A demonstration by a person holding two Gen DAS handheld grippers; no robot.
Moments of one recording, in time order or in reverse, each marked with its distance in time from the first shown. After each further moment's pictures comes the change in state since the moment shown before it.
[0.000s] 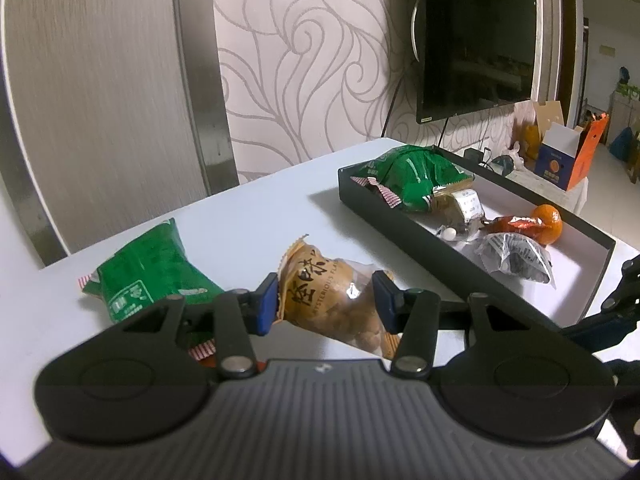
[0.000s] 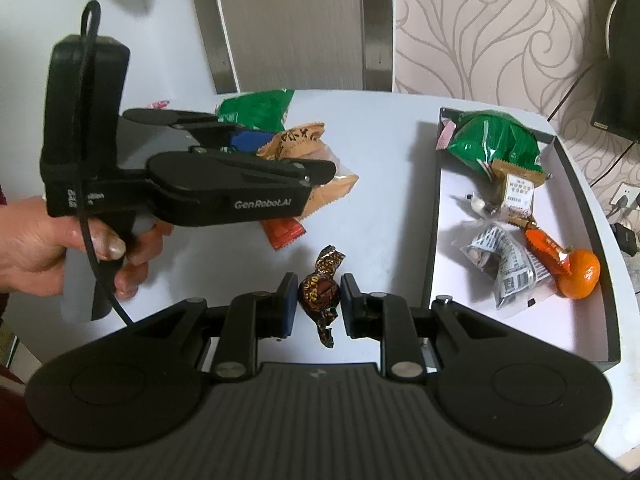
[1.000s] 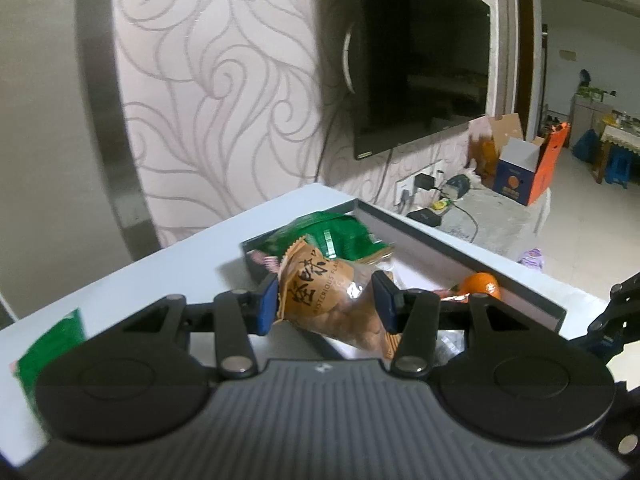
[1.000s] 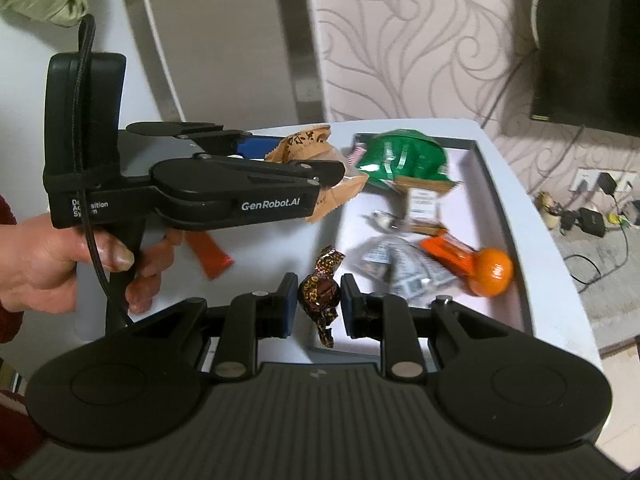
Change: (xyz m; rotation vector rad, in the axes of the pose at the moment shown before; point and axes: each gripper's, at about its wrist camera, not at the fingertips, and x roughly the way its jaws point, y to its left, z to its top) left arm 0.030 -0.074 0.056 0.060 -0.061 -0.125; right arm -0.052 -0.068 -0.003 0.126 -0.078 -0.071
